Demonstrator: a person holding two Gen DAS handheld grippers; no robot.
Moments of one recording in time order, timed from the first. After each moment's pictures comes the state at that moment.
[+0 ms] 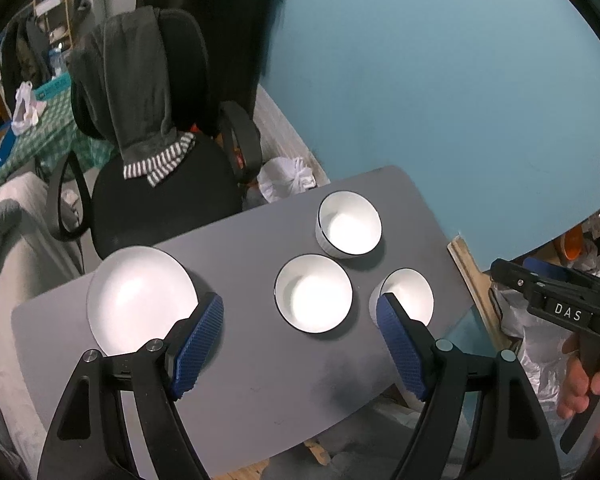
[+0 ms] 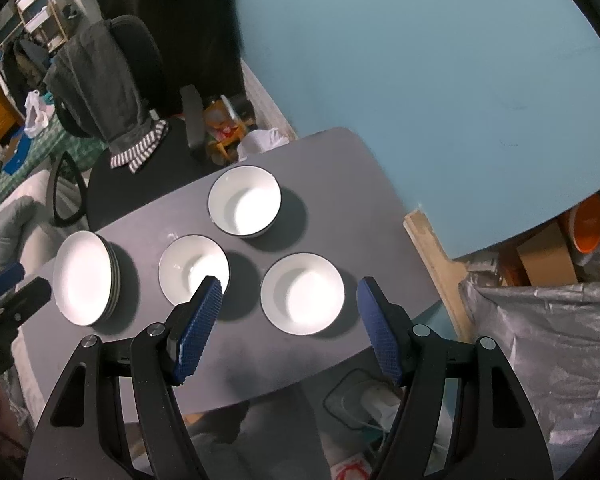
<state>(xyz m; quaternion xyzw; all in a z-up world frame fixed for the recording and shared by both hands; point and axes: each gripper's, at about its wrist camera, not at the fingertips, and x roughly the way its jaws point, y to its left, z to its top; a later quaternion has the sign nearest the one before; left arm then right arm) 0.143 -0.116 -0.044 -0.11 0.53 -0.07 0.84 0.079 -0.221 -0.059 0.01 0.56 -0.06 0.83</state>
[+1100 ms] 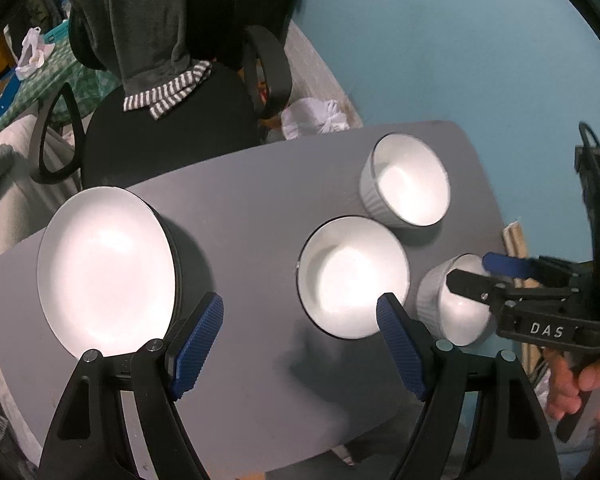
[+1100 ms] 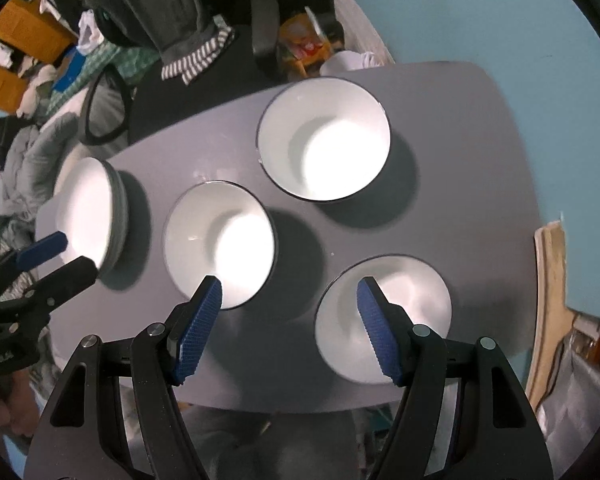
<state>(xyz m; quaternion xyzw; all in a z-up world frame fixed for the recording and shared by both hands) 0.187 -0.128 -0.159 -0.12 0.61 -0.03 0.78 0.155 -0.205 -0.199 0.00 0.66 0.10 0.74</state>
